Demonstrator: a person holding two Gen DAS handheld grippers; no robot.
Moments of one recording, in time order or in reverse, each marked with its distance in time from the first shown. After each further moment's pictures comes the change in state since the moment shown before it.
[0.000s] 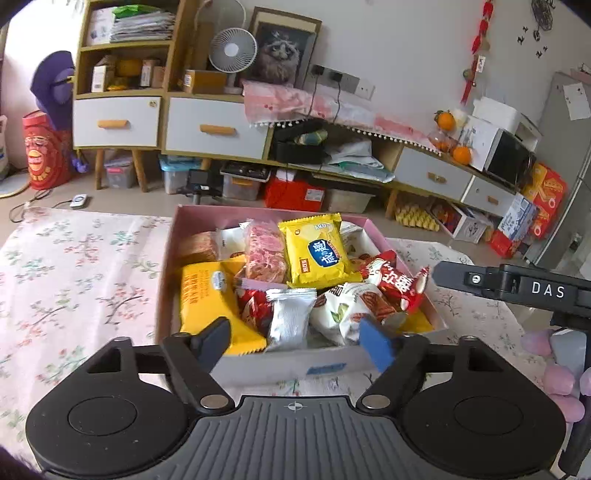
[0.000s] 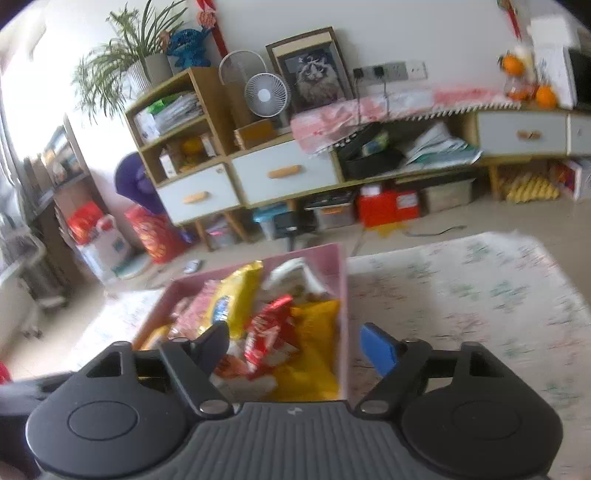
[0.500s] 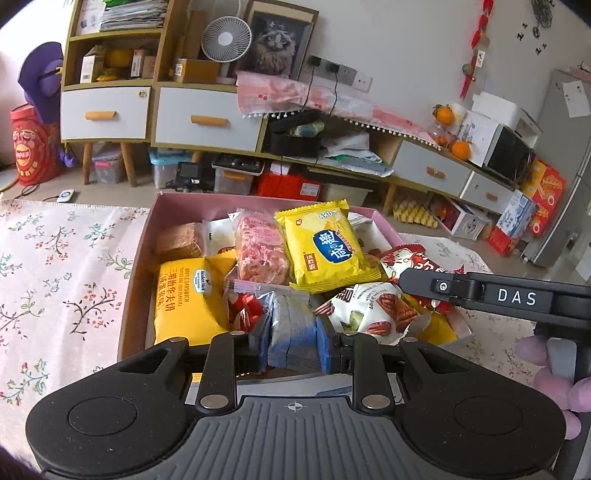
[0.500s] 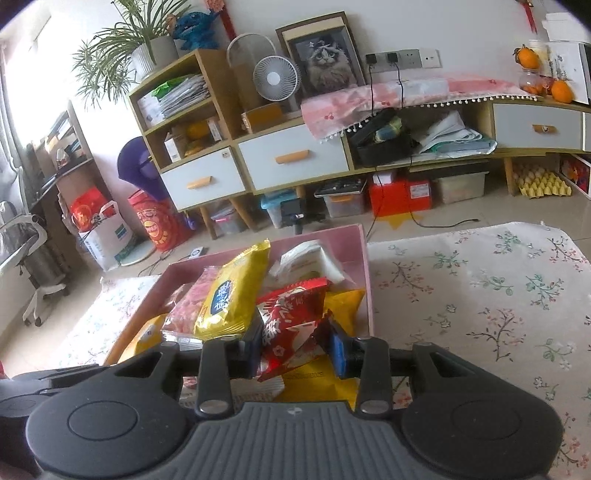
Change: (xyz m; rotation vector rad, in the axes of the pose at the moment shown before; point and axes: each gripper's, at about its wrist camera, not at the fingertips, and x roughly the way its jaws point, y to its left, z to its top) left arm 0.051 0.007 -0.002 0.003 0.005 -0.033; right arm 0.047 0.006 -0.008 -0.002 0.042 0.063
